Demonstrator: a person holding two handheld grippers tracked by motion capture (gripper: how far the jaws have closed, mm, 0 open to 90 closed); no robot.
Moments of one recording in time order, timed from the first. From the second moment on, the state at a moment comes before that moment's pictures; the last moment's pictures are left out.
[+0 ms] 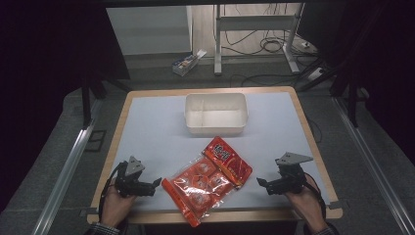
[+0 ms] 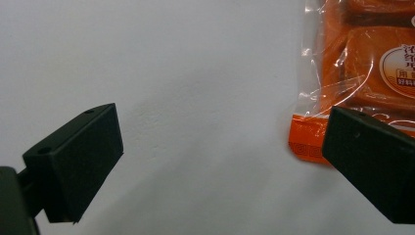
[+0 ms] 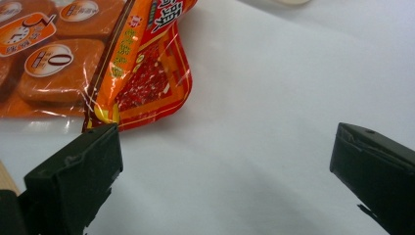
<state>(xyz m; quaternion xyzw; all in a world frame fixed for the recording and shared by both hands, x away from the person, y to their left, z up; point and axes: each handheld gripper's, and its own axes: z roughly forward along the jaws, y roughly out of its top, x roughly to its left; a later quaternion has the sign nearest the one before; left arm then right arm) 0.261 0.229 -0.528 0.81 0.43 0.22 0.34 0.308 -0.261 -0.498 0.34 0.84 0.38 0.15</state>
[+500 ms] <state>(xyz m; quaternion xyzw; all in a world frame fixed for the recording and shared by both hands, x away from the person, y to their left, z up) 0.261 0.226 -0.529 0.82 0.41 0.22 0.34 0.309 -0.260 -0.501 0.34 0.85 0.37 0.15</state>
